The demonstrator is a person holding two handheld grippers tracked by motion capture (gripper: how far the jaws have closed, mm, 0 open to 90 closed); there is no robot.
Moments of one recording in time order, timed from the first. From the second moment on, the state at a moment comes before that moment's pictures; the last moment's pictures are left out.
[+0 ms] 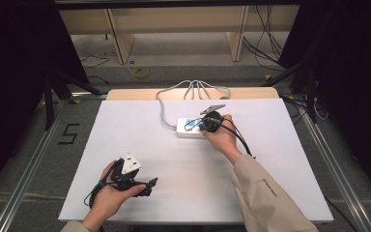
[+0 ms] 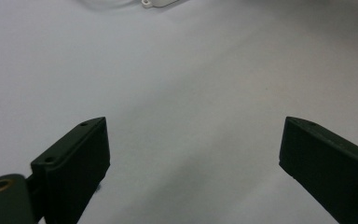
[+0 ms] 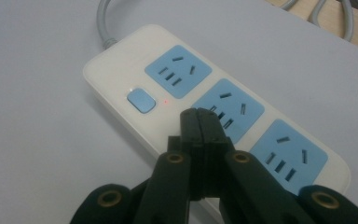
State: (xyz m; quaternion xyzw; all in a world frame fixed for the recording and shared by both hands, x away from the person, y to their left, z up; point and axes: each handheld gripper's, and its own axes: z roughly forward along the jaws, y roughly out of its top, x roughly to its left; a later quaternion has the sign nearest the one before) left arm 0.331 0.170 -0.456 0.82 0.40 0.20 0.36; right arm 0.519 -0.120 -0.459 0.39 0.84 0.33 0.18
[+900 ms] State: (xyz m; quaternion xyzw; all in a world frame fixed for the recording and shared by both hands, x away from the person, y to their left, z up) left arm 0.330 0.170 -0.456 0.82 0.40 0.20 0.36; right arm 0.523 -0.116 -0.456 0.40 0.85 0.31 0.17
